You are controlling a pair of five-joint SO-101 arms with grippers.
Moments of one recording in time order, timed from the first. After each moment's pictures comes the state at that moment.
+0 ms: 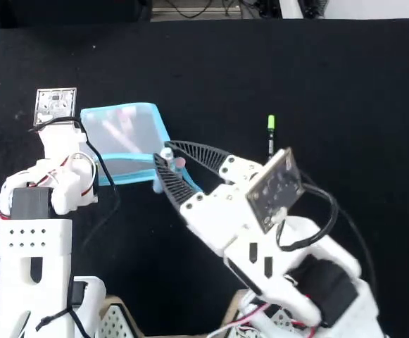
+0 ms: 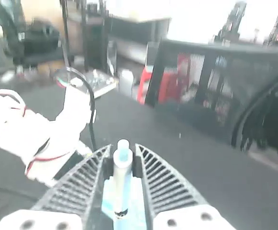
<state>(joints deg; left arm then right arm) -7.5 -51.1 40.5 71.6 -1.5 -42.2 -70.5 37.1 49.7 4.0</state>
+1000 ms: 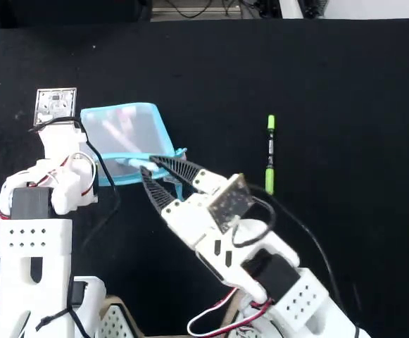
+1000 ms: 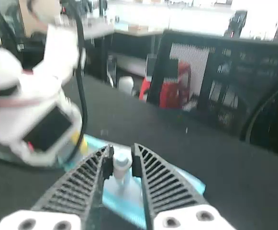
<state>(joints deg) -7.5 -51.1 40.5 71.6 -1.5 -42.7 -80.0 76.0 20.2 4.0</state>
